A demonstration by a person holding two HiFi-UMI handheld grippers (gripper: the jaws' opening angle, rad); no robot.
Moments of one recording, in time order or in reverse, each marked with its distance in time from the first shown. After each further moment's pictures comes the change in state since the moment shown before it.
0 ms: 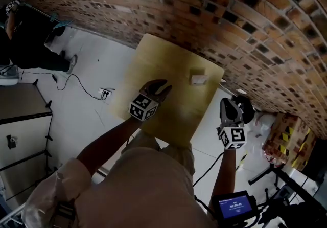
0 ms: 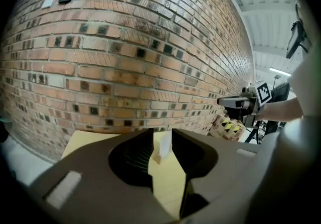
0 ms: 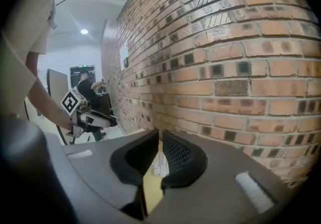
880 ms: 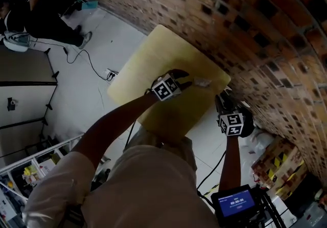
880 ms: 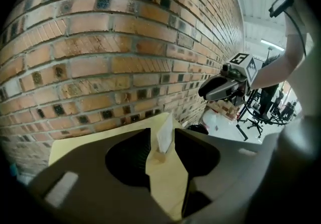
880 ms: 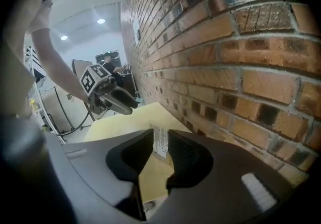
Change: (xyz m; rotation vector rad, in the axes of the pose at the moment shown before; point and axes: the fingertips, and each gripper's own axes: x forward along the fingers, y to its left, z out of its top) left arm 0.137 -0.009 -0.044 0.212 0.241 -0.073; right arm 0.095 -0.046 -0.099 -0.102 0.258 0.331
